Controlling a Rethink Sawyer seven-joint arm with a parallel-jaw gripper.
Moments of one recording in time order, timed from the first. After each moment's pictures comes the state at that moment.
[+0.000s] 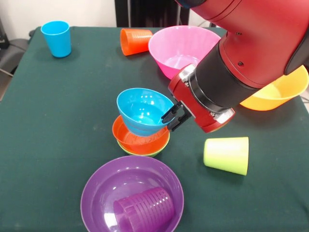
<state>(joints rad) 0.01 0.10 -0.50 0.26 0.01 1.42 2.47</state>
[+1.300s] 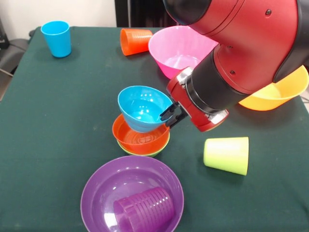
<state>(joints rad) 0.02 0.10 -0.50 0.33 0.01 1.40 2.47</state>
